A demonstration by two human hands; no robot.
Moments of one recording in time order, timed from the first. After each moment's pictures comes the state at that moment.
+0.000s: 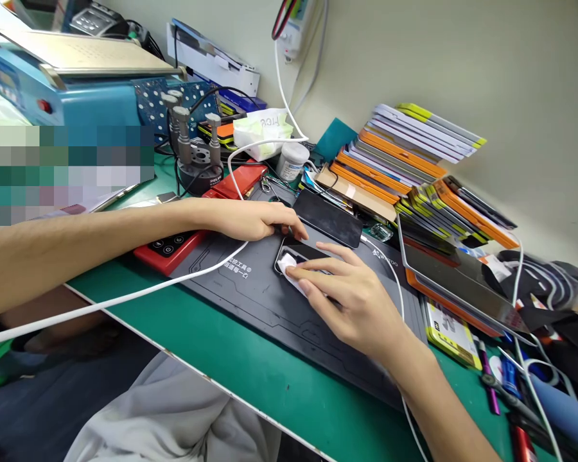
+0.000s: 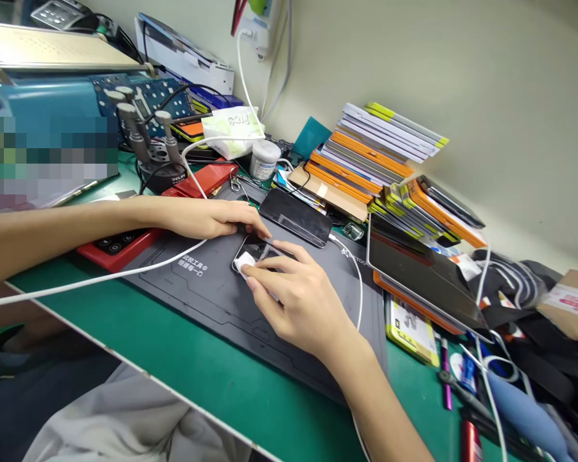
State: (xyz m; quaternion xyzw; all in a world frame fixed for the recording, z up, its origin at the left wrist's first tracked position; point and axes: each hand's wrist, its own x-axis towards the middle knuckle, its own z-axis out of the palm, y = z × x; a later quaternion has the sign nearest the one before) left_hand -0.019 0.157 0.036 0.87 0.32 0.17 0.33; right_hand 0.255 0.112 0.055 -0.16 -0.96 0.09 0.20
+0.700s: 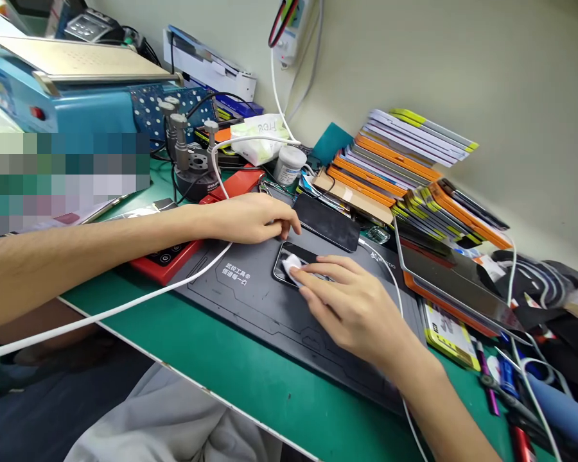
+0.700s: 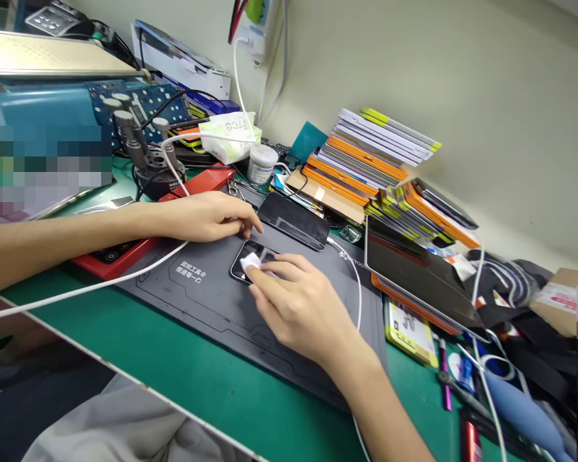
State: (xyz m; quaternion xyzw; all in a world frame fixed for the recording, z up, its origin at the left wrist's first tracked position) left_hand -0.015 0.154 0.037 0.87 0.38 0.25 0.18; right_hand 0.259 0.111 0.061 -0.13 -0.97 -0.02 0.20
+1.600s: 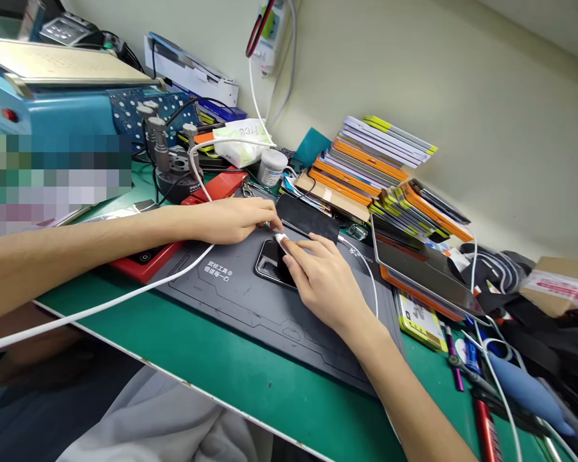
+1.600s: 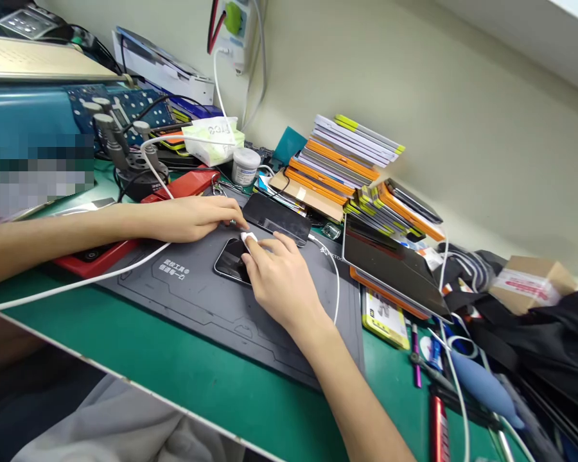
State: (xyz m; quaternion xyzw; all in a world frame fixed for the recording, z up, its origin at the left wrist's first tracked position) left_hand -0.014 0.153 0.033 0.89 0.40 0.19 0.15; right_hand 0.250 0.126 0.045 -0.28 -0.95 -0.05 0.15
